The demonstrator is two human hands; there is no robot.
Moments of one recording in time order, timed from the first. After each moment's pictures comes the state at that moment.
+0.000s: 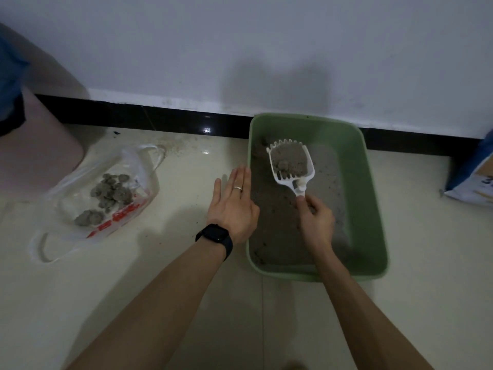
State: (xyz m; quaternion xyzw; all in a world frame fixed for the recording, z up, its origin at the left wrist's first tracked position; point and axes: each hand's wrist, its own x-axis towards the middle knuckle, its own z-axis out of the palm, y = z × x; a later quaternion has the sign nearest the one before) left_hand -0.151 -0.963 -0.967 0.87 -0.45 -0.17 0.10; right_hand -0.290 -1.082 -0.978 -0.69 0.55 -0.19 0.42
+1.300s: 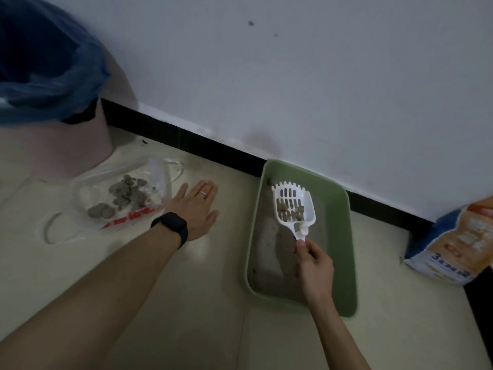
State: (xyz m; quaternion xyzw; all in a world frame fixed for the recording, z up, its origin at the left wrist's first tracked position) left_hand -0.063 -0.881 -0.931 0.87 -0.46 -0.17 0.00; right_hand -0.307 -1.038 -0.907 -0.71 0.50 -0.21 0.44
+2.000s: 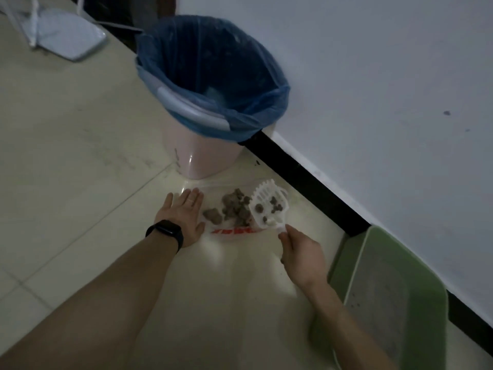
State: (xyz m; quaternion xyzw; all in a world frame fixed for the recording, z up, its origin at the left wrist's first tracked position) left_hand 0.032 -0.653 -0.985 0.94 -0.22 -0.26 0.01; right_hand -0.090 -0.895 -0.907 -0.96 0.18 0.05 0.19
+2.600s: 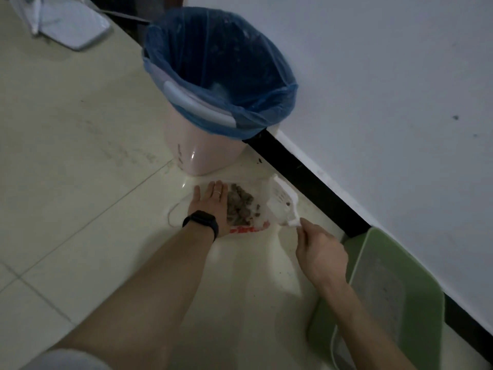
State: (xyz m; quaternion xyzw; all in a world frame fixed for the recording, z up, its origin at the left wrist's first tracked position) left_hand 0.037 -0.711 -0.971 0.94 -0.21 -0.26 0.05; right_hand -0.083 -0.906 -0.881 -0.99 0.16 0.02 0.00
